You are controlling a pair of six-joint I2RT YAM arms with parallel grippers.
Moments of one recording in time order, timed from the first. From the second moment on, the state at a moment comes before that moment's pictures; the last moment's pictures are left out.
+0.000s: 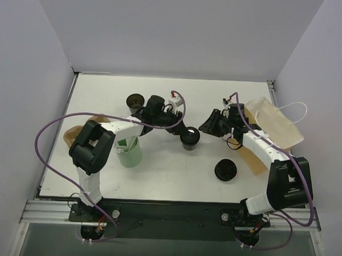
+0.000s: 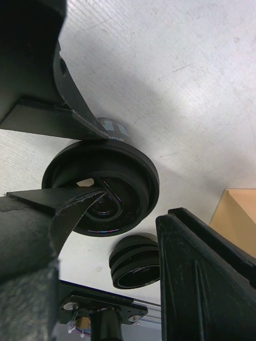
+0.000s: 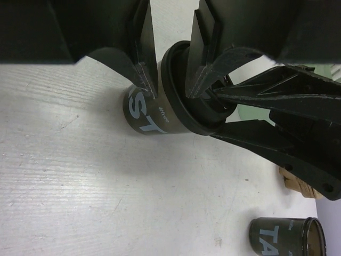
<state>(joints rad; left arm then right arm) -0.60 1.93 1.21 0.14 0.63 -0.28 0.22 1.44 0.87 -0.14 -0.41 0.58</state>
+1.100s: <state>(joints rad) -0.60 1.93 1.15 0.24 0.57 -0.36 0.23 1.51 0.50 0.58 -0.41 0.81</state>
